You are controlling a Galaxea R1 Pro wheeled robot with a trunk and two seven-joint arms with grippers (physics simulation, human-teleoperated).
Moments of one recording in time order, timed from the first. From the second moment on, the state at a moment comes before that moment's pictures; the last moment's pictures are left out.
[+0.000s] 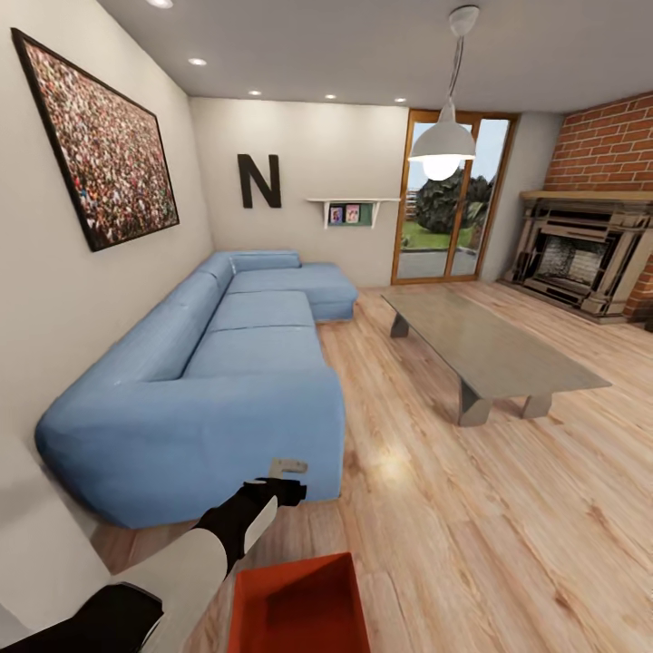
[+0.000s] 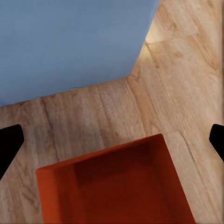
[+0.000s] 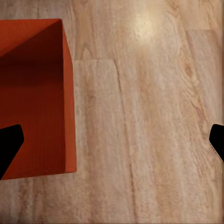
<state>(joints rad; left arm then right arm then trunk) -0.81 -0.17 -0.24 -0.30 0.18 0.26 0.10 -0.01 0.06 -0.01 -0.63 0.13 -0.22 -0.08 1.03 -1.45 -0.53</state>
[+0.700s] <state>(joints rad) -0.81 -0.17 -0.24 -0.30 0.18 0.26 0.10 -0.01 0.06 -0.01 -0.63 0.13 -0.22 -0.08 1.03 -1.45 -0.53</state>
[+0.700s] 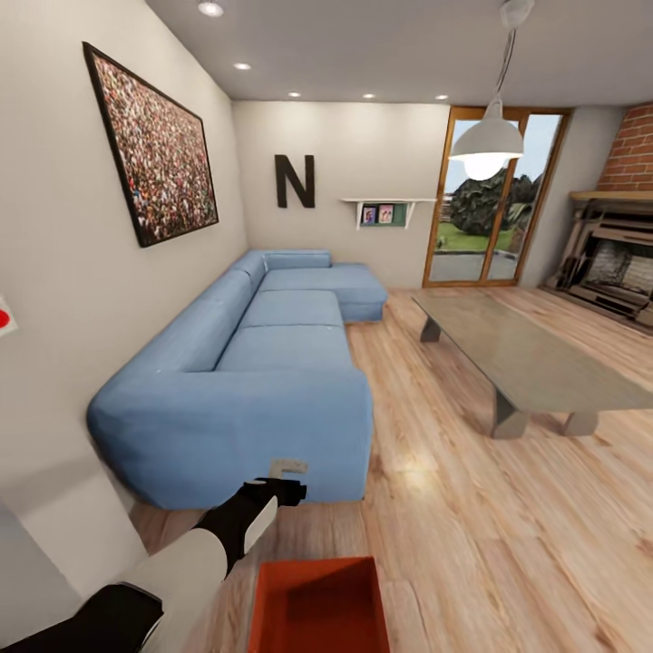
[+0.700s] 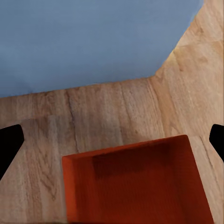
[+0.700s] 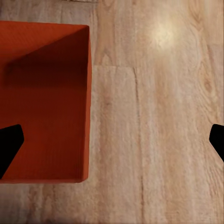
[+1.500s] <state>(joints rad) -0.81 -0.17 -0.24 -0.29 0.18 0.26 0.10 -0.01 0.06 -0.01 -0.63 0.13 -0.22 -0.08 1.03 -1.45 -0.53</state>
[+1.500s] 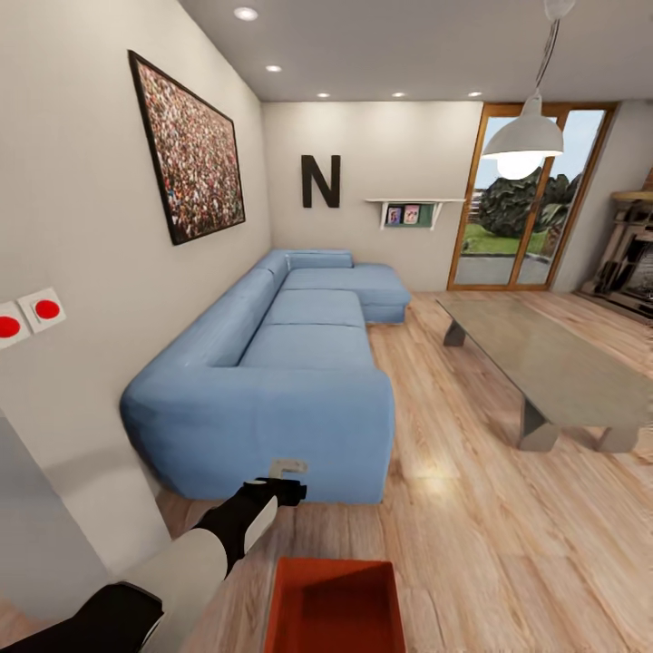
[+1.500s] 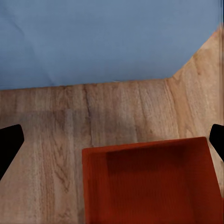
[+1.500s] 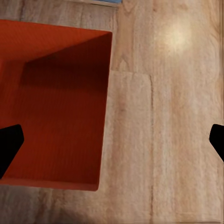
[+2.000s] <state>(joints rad) -0.81 -0.17 -0.24 -0.29 0.18 0.26 0.10 -0.01 0.06 -0.01 -0.63 0.13 -0.22 -0.08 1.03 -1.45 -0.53</state>
